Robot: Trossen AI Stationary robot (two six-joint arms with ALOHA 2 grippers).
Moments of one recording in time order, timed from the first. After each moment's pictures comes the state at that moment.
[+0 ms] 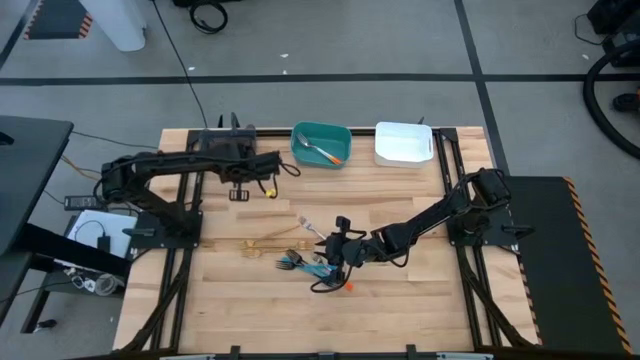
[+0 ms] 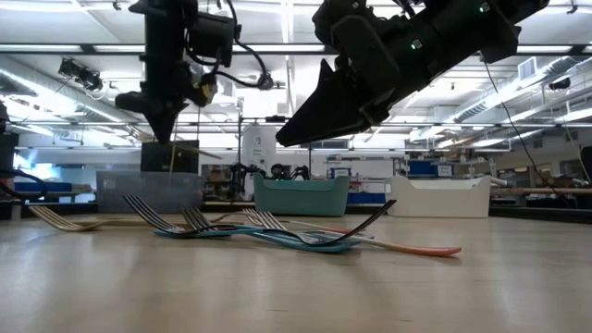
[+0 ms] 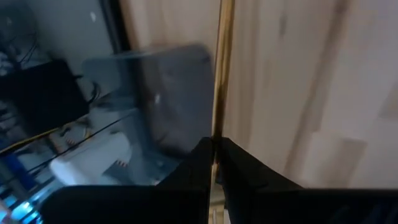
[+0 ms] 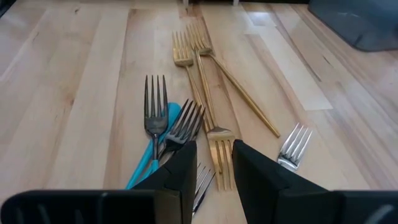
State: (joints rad) left arm 0.32 1.48 1.12 -1.18 -0.59 0.35; right arm 0.33 1.84 0.96 0.31 0.45 0.19
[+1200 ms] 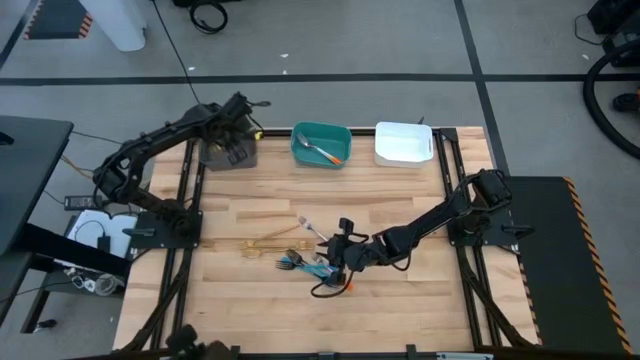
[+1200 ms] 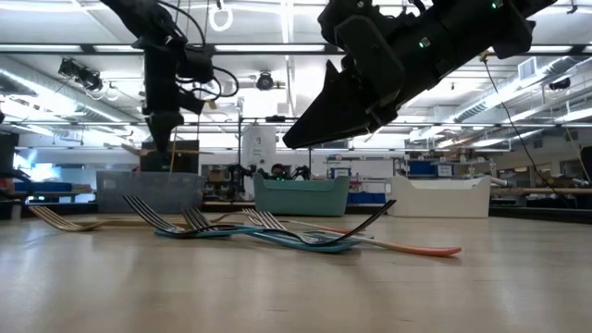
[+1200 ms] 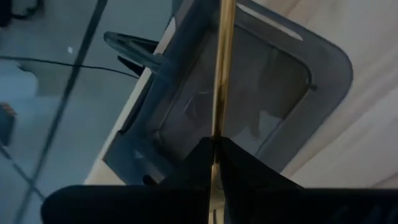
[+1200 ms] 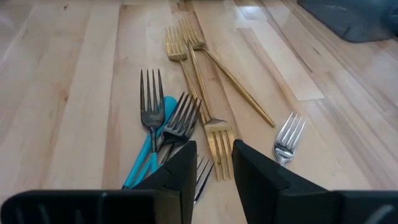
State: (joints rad) left arm 0.86 1.46 1.12 -0.93 -0.35 0.30; right arm 0.36 1.84 0.96 0.28 0.52 0.24
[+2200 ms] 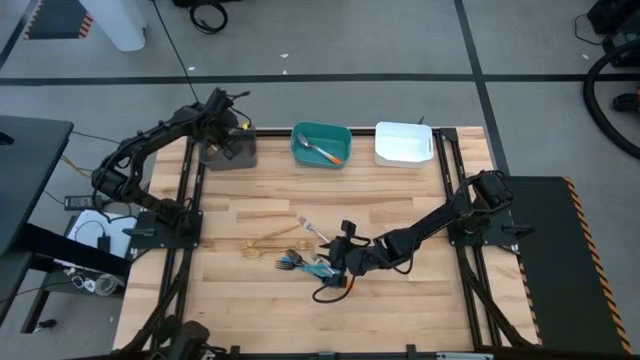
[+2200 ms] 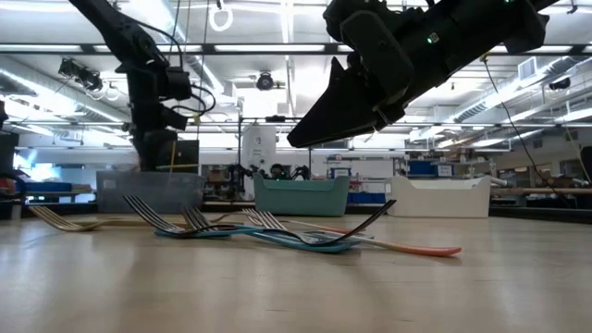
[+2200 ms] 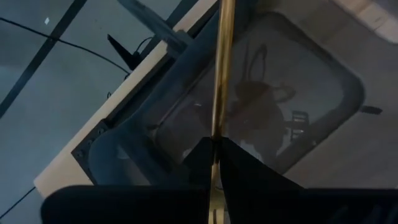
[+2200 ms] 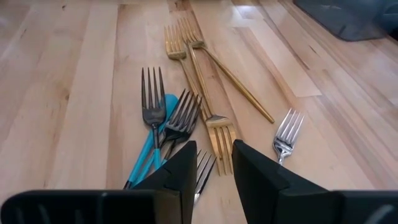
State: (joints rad) left arm 1.07 1.46 0.97 -0.72 -0.23 0.30; right arm 0.39 1.84 0.96 0.27 0.56 0.26
